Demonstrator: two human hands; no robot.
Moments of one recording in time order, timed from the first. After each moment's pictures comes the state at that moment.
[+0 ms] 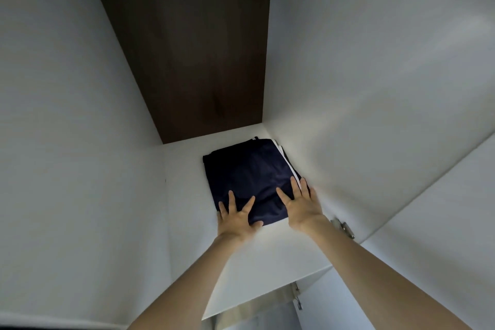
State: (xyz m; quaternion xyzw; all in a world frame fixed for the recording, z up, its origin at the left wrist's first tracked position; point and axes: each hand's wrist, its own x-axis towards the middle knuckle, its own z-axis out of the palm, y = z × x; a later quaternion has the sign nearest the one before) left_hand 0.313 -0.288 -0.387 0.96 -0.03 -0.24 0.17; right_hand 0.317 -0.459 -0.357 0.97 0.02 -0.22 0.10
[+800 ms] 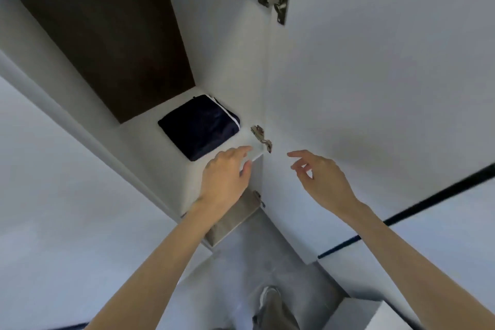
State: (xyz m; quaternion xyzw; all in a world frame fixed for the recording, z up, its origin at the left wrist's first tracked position) left_hand 0.057 -0.296 -0.162 0.93 -0.30 0.02 0.23; right_hand -0.042 -0.488 -0.181 0.93 -0.16 0.07 -0.32
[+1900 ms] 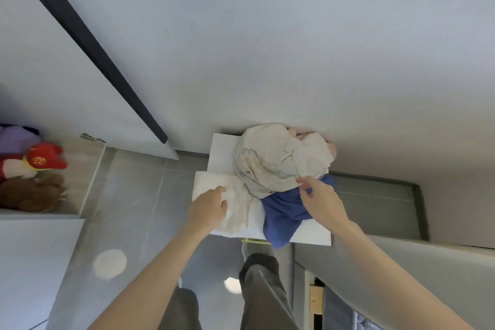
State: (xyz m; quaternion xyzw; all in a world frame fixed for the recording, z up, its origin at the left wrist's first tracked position) left_hand -0.406 -0.357 -0.433 0.77 -0.51 -0.37 0.01; right_hand -0.654 -0.444 -0.374 0.68 -0.65 -0.03 -0.34
